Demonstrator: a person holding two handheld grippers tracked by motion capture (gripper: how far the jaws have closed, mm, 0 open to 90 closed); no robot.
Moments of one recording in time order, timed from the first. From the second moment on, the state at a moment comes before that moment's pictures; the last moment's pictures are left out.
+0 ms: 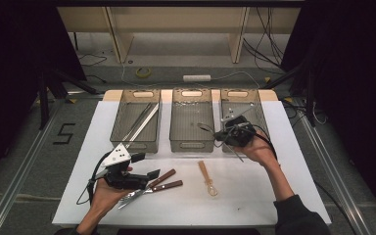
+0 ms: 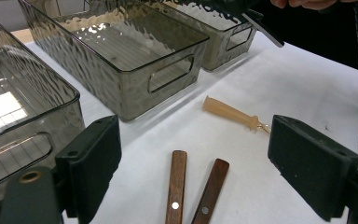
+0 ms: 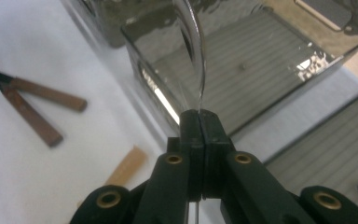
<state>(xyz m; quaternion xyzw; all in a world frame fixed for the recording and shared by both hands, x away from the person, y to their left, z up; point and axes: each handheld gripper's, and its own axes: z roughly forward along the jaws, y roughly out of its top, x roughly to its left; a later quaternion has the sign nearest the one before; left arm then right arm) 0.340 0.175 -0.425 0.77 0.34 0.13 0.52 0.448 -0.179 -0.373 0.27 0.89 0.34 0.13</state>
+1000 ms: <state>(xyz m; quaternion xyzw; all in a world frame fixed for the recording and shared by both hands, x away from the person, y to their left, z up) 0.336 0.184 -0.420 0.75 0.34 0.14 0.55 0.525 -0.119 -0.355 0.36 0.84 0.38 0.13</state>
